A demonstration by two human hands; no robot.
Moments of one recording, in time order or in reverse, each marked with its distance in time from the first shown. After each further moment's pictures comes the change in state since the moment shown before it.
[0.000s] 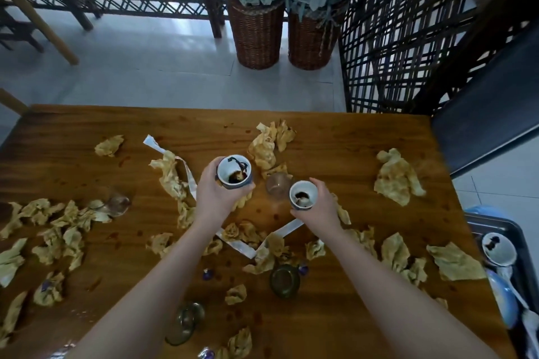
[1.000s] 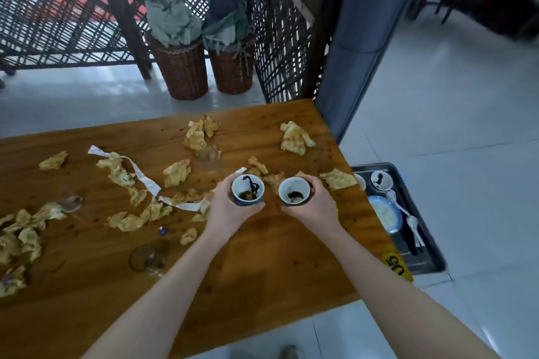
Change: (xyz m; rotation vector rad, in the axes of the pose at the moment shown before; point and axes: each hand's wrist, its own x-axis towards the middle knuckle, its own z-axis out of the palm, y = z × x) left_hand -0.205 0.067 0.042 -0.104 -0.344 0.172; right_hand -0.233 0.047 -0.119 0.149 0.341 -0.082
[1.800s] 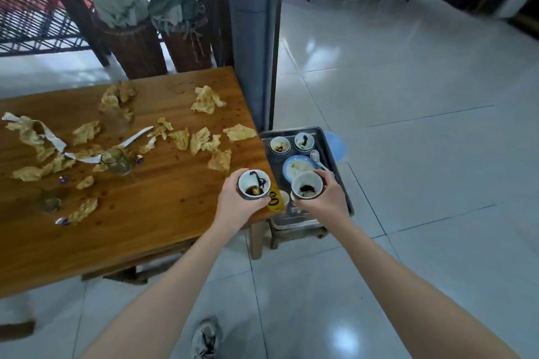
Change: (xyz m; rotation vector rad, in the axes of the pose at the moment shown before) left_hand -0.193 0.105 0.267 -0.031 -0.068 0.007; right_hand -0.129 0.181 -0.278 0.033 0.106 0.061
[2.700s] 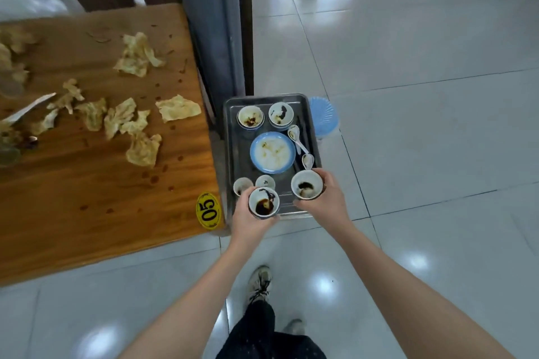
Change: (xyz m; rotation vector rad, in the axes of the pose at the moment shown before) left_hand 0.050 -0.046 0.217 -0.079 -0.025 -0.313; right_hand 0.133 0.150 -0.052 -0.065 -0.134 0.196
